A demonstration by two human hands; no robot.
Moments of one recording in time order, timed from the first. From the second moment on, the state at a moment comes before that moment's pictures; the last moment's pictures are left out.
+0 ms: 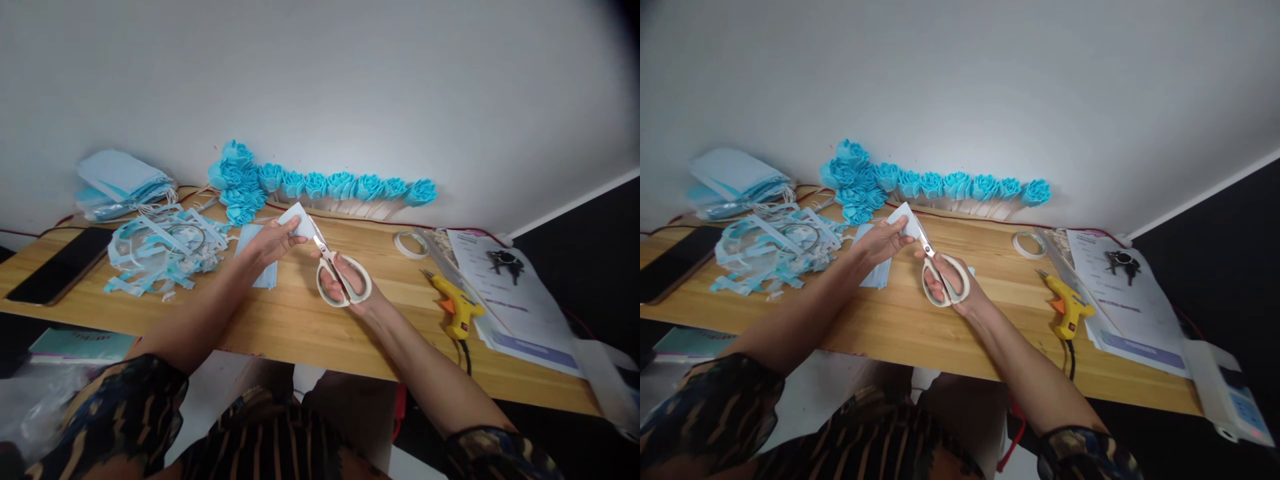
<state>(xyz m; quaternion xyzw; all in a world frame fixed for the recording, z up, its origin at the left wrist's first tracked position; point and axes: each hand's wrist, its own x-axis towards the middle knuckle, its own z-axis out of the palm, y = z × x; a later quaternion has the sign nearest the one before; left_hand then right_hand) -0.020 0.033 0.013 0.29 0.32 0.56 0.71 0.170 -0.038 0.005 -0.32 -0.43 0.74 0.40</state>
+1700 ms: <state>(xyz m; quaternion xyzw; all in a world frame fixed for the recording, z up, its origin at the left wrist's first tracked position) -0.023 0.034 0.002 0.44 0.28 0.51 0.69 0.176 -0.035 0.007 -0.28 -0.46 0.75 0.37</state>
